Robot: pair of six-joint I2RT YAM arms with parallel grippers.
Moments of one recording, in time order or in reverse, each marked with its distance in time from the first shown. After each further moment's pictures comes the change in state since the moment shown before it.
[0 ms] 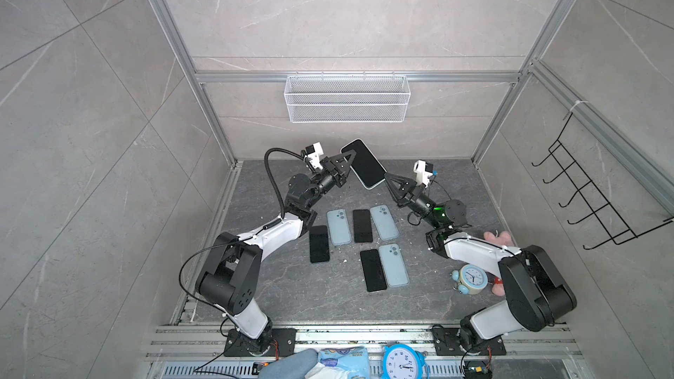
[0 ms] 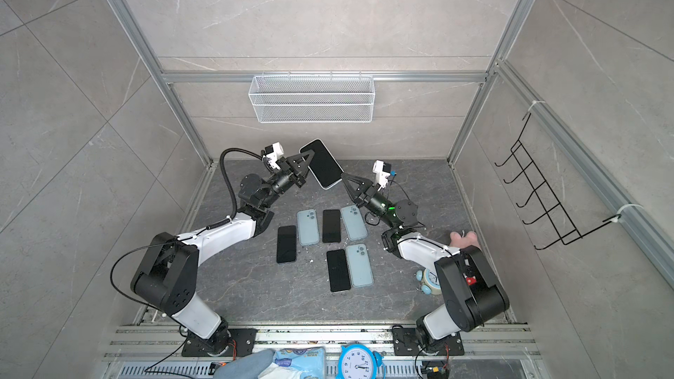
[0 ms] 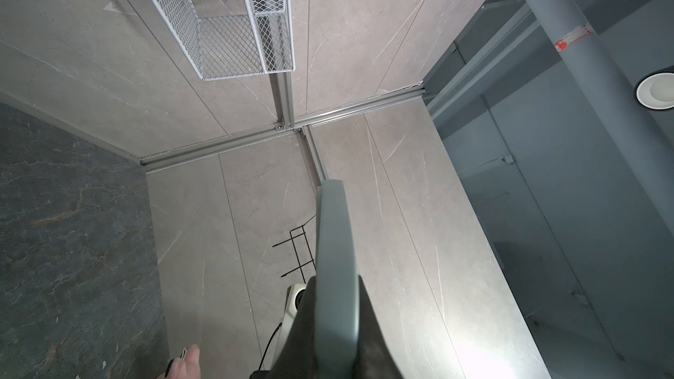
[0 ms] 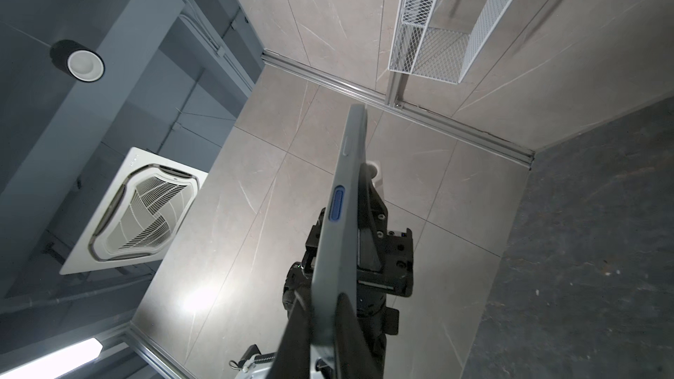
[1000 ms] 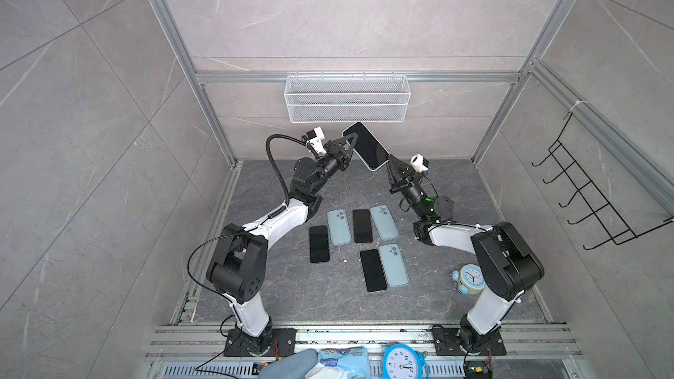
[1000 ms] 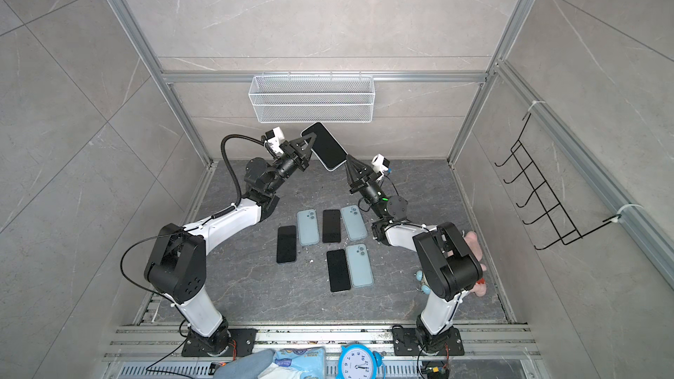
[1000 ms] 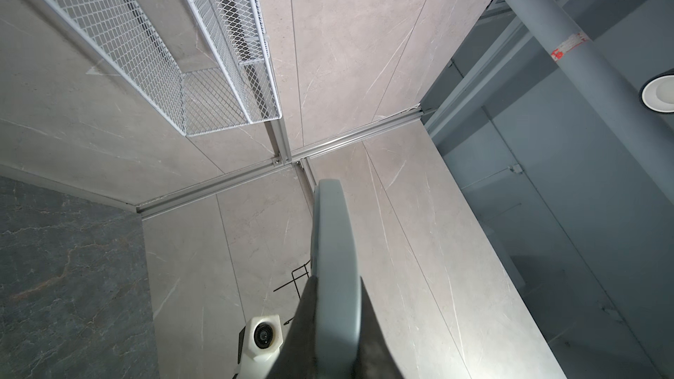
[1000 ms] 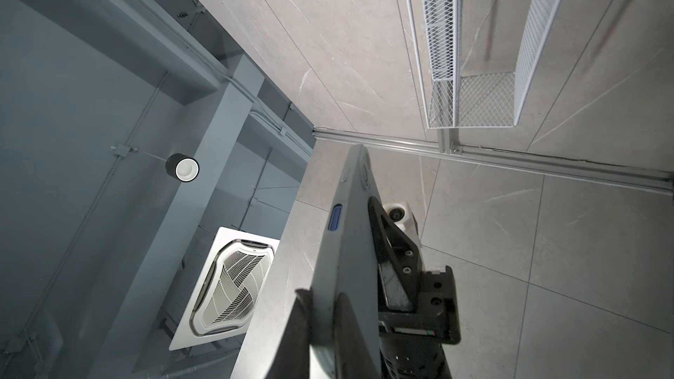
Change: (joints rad) left arm 0.002 0.084 0.207 -0.104 -0.074 0.064; right arm 0.012 0.225 0.148 0.201 0.229 0.307
